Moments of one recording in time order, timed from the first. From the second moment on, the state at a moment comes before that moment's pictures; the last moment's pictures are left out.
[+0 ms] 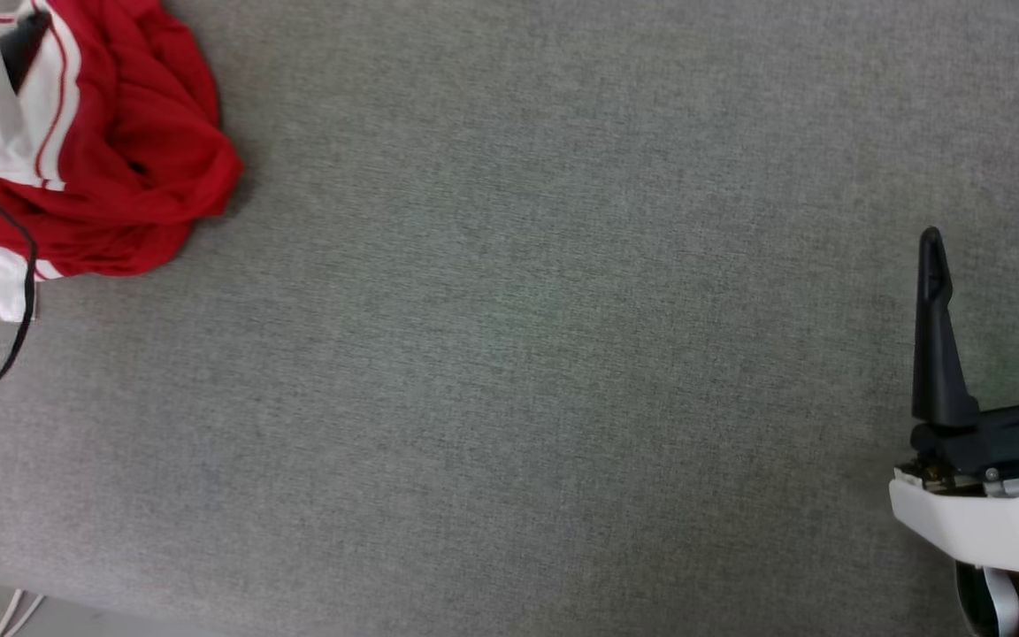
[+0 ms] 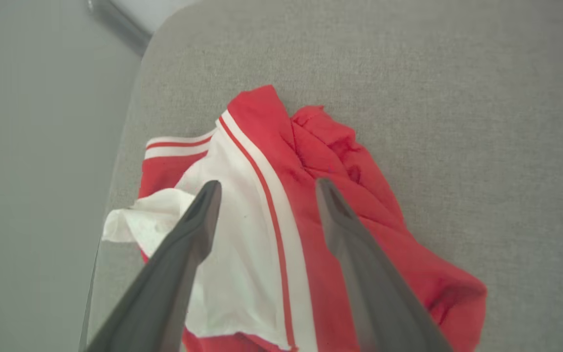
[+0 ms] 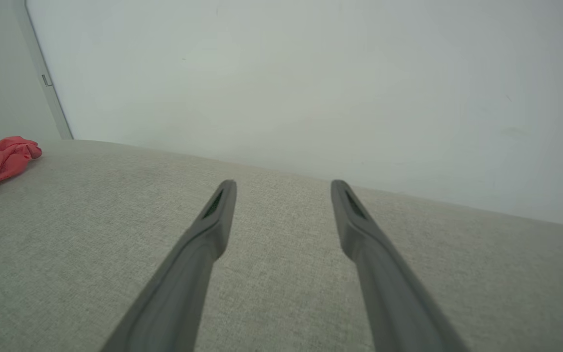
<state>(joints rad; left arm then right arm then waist) -1.11 0.61 -0.28 0.64 -0.61 -0.13 0.66 -0.11 -0.05 -0.05 -0.30 -0.08 0.13 -0.26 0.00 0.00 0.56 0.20</state>
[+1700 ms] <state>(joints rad) -1.36 0.78 -0.89 0.20 -0.84 -0.13 0.72 -0.07 -0.05 -0.01 -0.19 0.08 0.13 -0.26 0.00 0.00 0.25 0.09</state>
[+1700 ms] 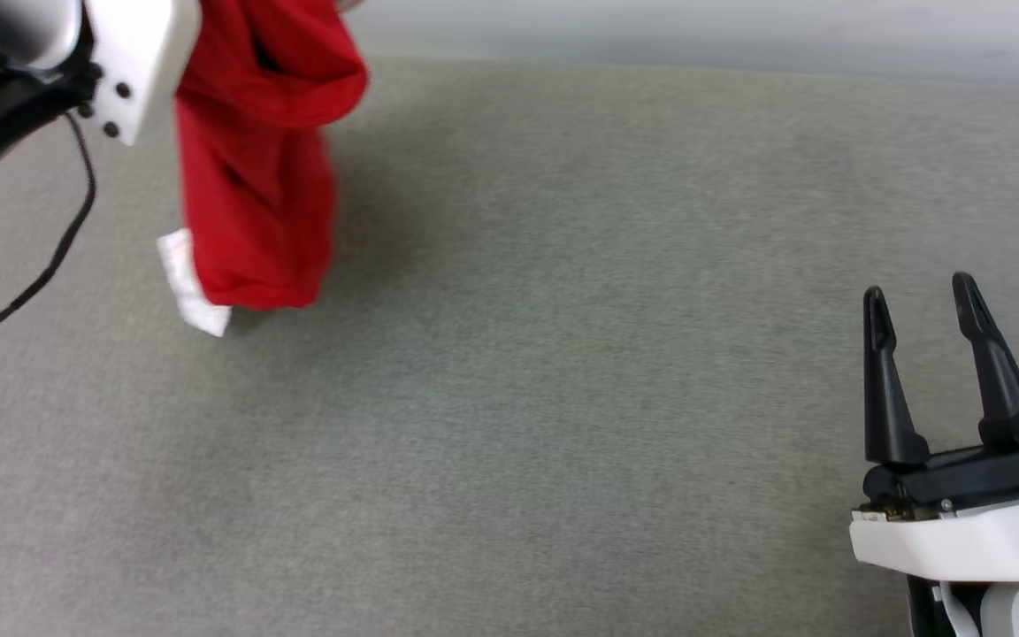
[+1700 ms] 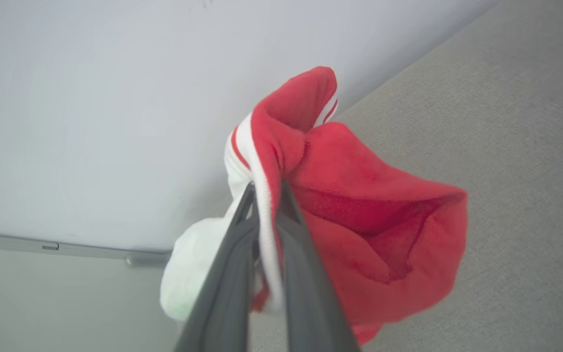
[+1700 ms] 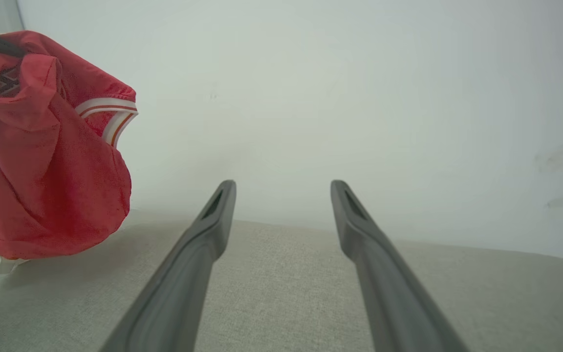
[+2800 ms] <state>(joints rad) -1.16 0.47 -1.23 0.21 -0.93 -0.13 0.55 -0.06 -0.05 -0.01 -0.15 0.14 0.13 -0.26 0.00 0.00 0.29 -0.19</state>
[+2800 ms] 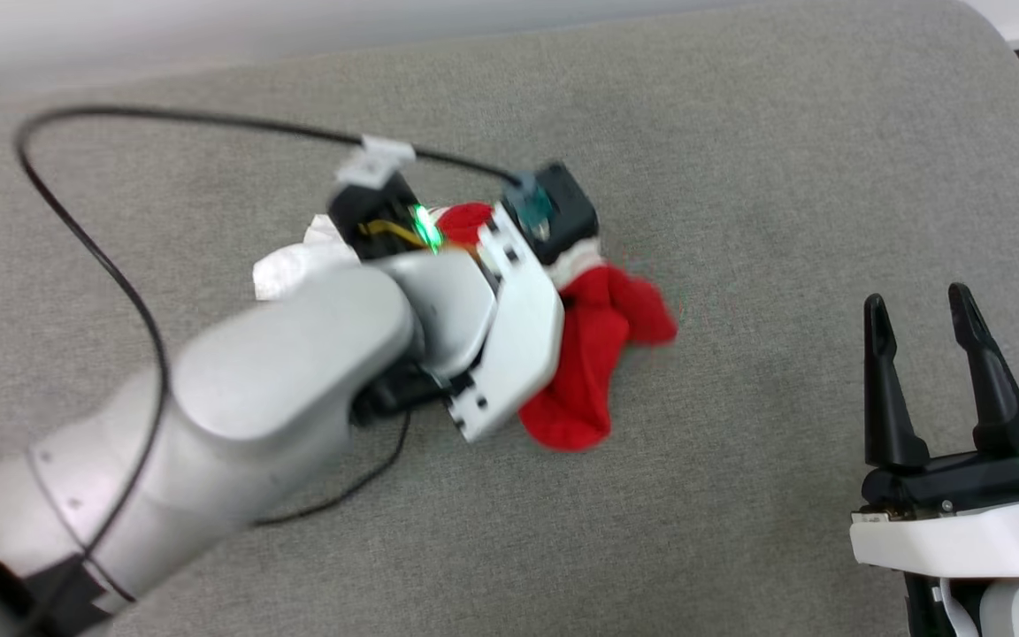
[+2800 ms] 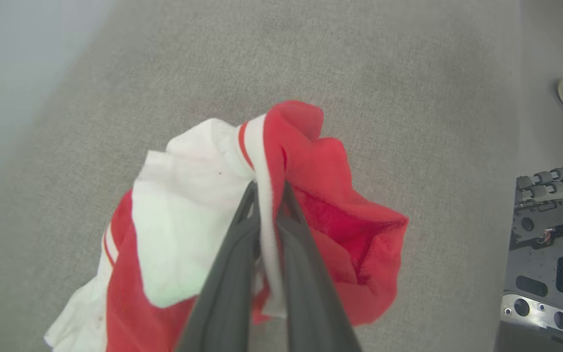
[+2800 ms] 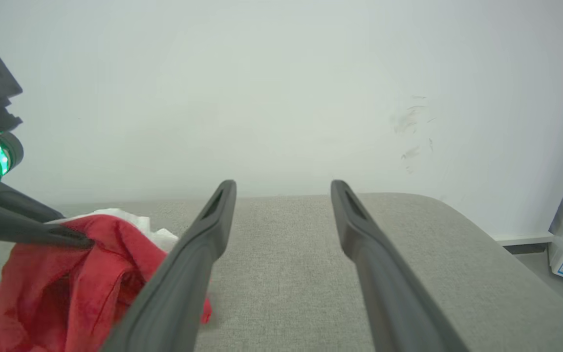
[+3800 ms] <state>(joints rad) -0.92 0.28 -1.16 0.33 -0.66 0.02 -0.04 0.00 -0.05 -0.04 -0.12 0.11 0.13 -0.26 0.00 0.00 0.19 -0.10</state>
